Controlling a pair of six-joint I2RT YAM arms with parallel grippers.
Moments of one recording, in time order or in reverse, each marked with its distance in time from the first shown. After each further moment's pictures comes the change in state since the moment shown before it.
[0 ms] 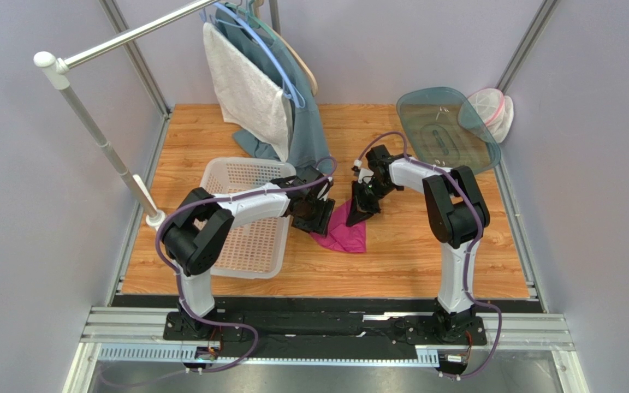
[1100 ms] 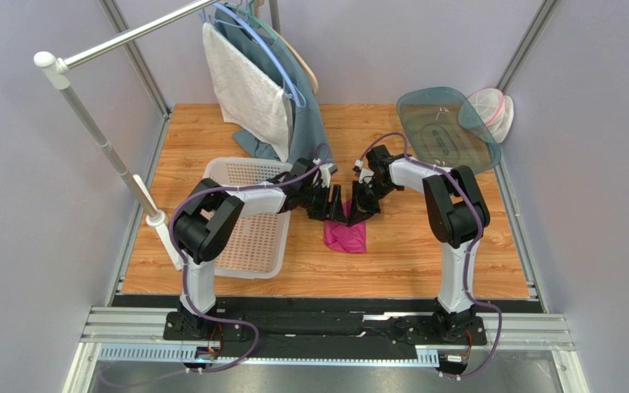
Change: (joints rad) left arm 0.103 0.107 -0.037 0.439 0.401 -0.098; right arm -0.002 0.002 0.000 0.000 0.005 0.035
